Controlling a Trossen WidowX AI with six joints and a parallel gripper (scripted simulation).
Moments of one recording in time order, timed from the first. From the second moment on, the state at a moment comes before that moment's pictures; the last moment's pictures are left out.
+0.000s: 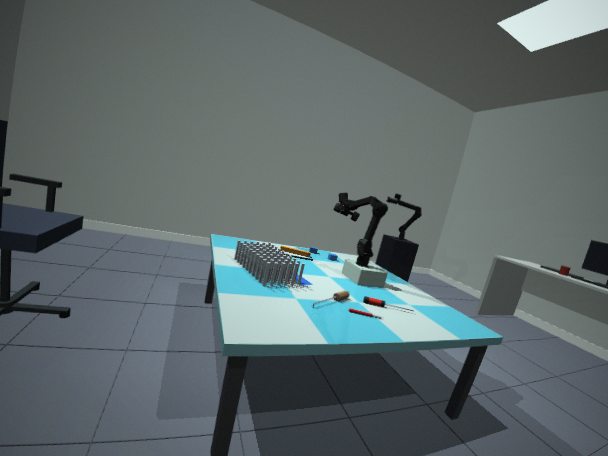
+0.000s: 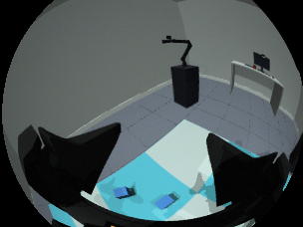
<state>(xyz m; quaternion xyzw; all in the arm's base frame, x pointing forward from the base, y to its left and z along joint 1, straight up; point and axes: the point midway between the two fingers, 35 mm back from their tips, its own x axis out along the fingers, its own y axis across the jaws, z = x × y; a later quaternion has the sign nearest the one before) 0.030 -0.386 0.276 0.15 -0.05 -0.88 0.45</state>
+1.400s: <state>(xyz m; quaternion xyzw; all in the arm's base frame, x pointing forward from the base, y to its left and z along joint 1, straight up) 0.376 0.070 0.078 0.10 0.19 0.08 0.97</state>
